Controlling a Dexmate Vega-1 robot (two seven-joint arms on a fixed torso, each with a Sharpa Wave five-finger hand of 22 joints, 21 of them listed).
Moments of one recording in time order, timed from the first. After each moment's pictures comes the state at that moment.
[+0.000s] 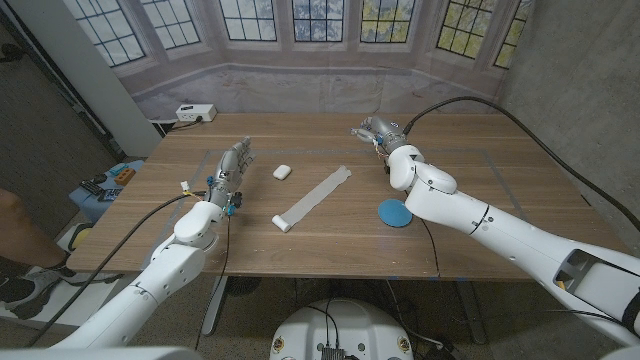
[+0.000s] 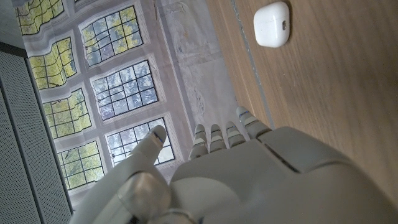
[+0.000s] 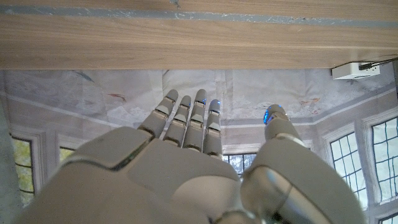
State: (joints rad) left arm 1.08 0.62 0.27 -1.56 -0.62 -0.29 0.13; left_hand 0.22 0.17 0.70 0.02 0.17 0.09 -0.02 0.19 0.18 0.01 -0.01 0.22 0.19 -0.02 0.02 0.18 0.17 0.11 0.06 0.21 0.17; right arm -0.55 -0.61 -0.92 -1.92 -0.34 -0.82 -0.18; right_hand 0.45 0.02 0.43 -0.19 0.18 0.41 0.06 0.23 0.18 0.44 0.06 0.26 0.20 0.26 0.02 0.22 0.18 0.27 0.06 0.19 0.17
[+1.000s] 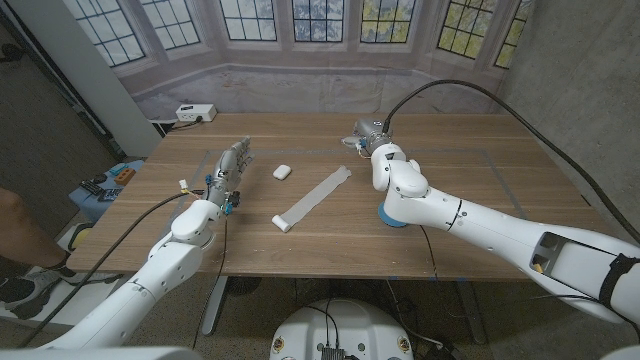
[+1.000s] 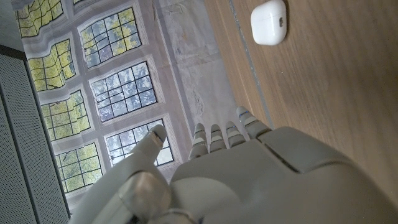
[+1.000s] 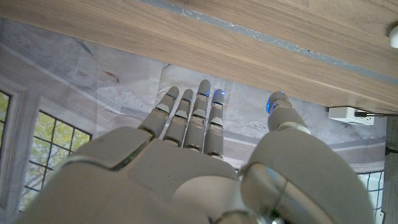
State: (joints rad) left arm 1.07 0.63 0.27 -1.54 -0.63 -0.29 0.11; left_hand 0.23 0.18 0.70 0.02 0.17 0.10 -0.02 0.19 0.18 0.01 -0.01 0.21 0.19 -0.02 0.03 0.18 0.17 0.11 0.06 0.21 0.17; right arm -0.42 -0.55 -1.11 -1.85 -0.59 -0.96 -0.02; right_hand 0.58 -0.03 0.44 -0.18 0.18 0.53 0.05 0.25 0.18 0.59 0.03 0.27 0.19 0.35 -0.02 0.23 0.18 0.31 0.05 0.19 0.17
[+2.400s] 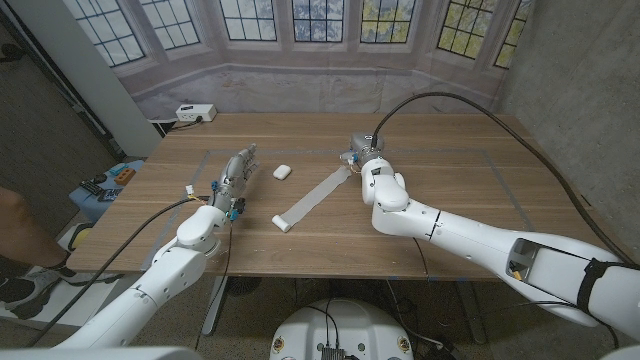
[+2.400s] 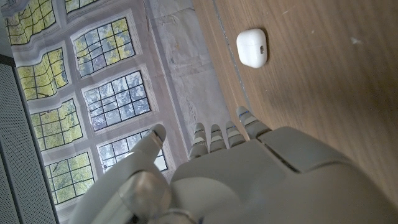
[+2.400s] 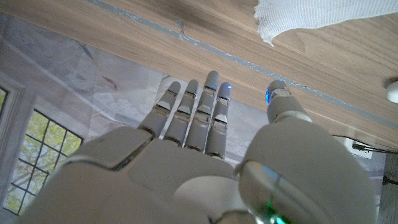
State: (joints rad) left arm 1.09 0.63 0.30 -1.57 -0.61 -0.26 0.14; left_hand 0.24 0.18 0.69 0.02 0.17 0.11 -0.02 0.19 0.18 0.01 -0.01 0.21 0.19 -0.02 0.04 0.18 0.17 0.11 0.06 0.21 0.17; right arm -0.44 -0.44 -1.15 -1.65 -0.70 -0.93 -0.04; right_hand 0.71 -0.06 0.44 -0.18 0.18 0.68 -0.02 0.25 0.18 0.77 -0.04 0.27 0.19 0.49 -0.05 0.26 0.19 0.36 0.04 0.20 0.17
